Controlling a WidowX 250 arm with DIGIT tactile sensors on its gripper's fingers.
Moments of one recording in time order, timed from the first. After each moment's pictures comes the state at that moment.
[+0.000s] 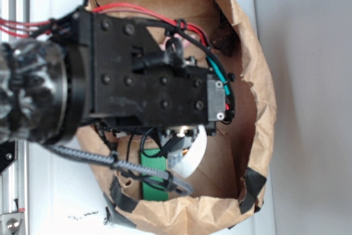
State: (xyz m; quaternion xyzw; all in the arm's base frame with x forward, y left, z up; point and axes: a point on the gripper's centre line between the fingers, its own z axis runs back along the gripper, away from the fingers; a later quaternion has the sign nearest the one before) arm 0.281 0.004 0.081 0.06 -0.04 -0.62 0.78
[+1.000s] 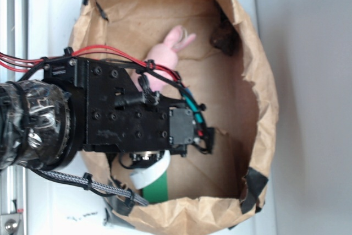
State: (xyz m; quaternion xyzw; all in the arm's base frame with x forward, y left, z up) arm 0.268 -0.027 0.044 0.06 -0.08 -0.76 0.65
